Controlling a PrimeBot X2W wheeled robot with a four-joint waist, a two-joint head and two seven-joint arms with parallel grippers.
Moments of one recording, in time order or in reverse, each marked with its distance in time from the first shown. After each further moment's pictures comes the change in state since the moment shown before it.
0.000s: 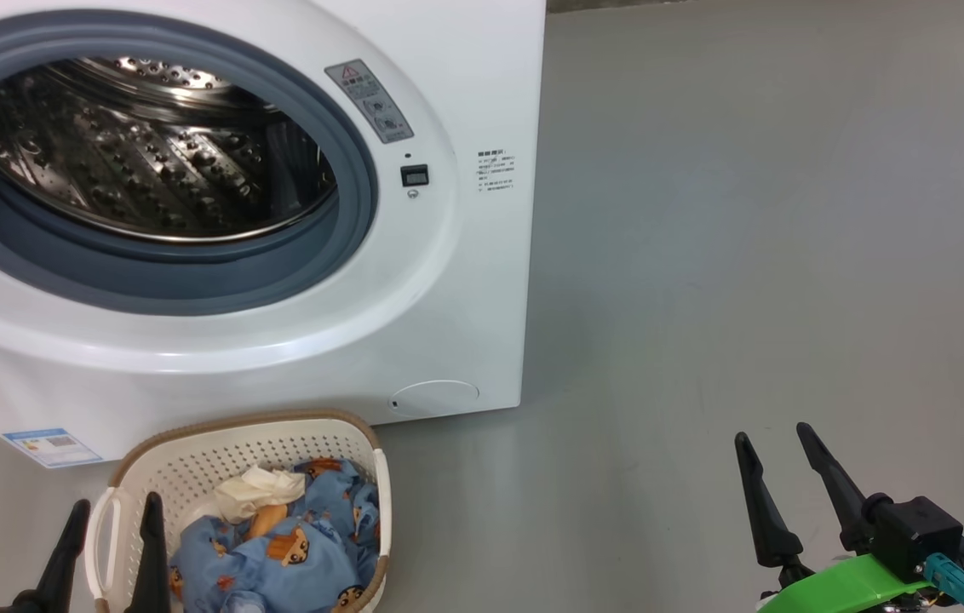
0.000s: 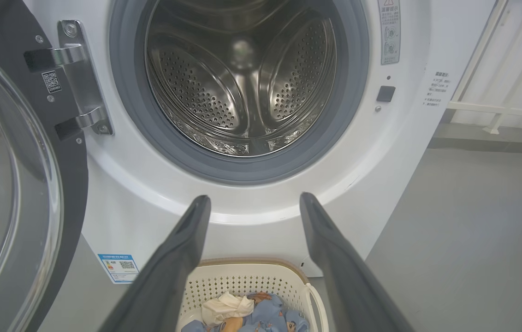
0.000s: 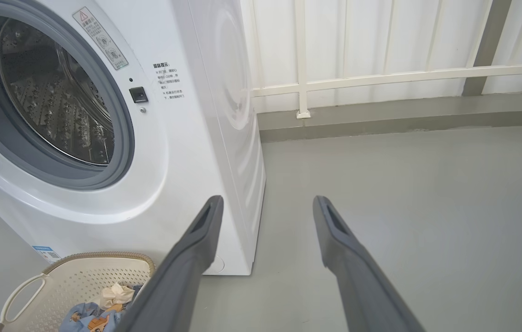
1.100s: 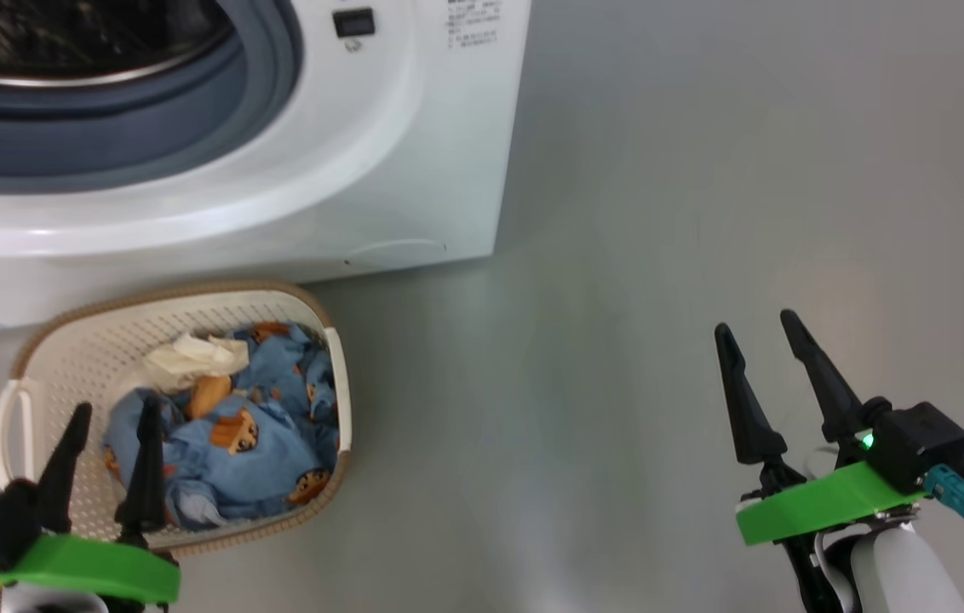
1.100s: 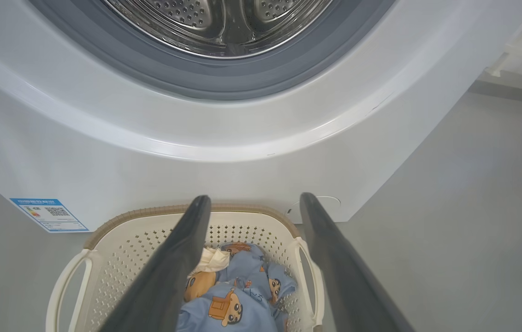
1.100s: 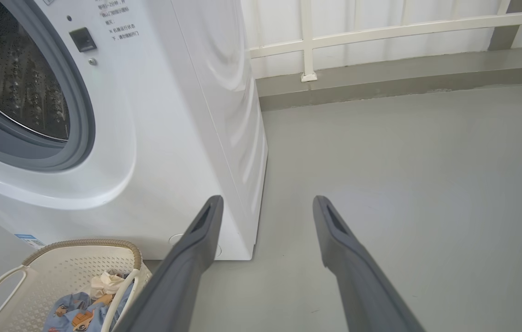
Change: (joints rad) left arm -0.214 0.109 -0.126 0.156 -0.150 0.000 0.000; right arm -0.157 -0.001 0.040 -0.042 0.026 0.000 0.000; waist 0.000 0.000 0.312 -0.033
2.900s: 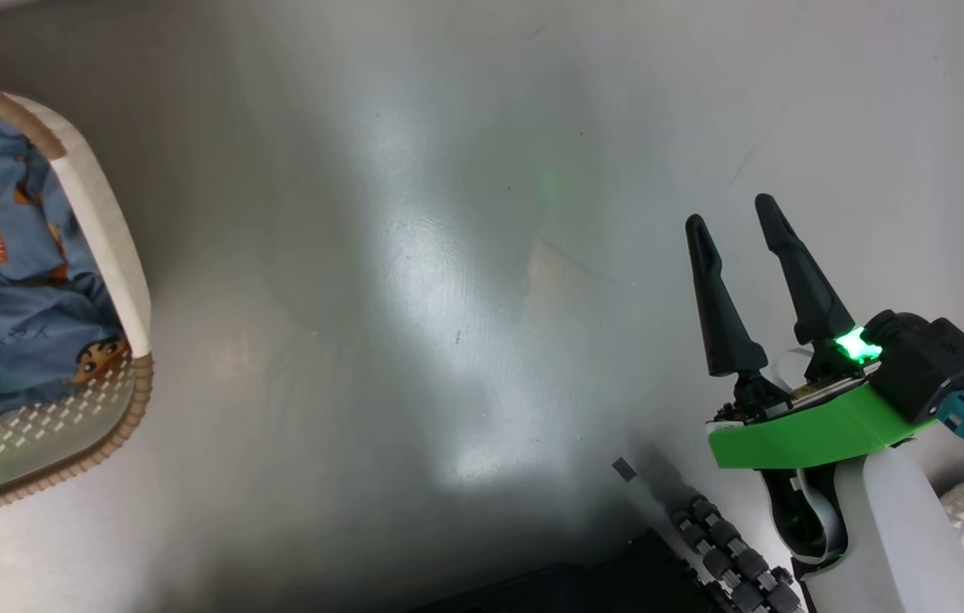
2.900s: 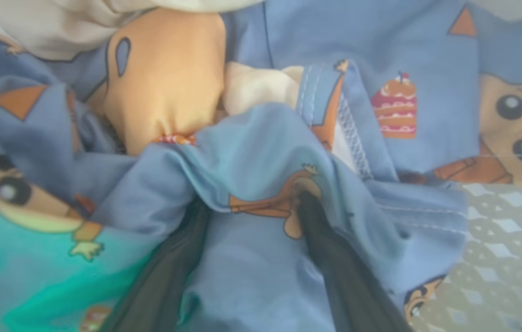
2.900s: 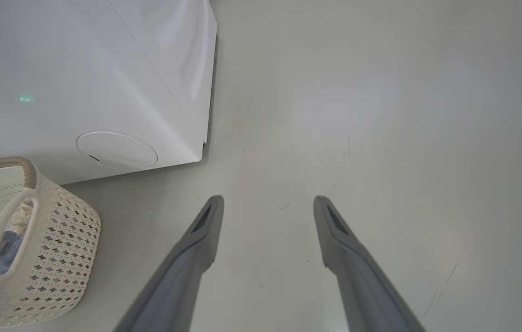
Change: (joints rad) left arm -0.661 0.436 -0.593 0.696 -0.600 0.000 0.225; right arm -0.163 -0.003 0.091 -0.087 0.108 0.000 -0.007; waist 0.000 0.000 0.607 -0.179
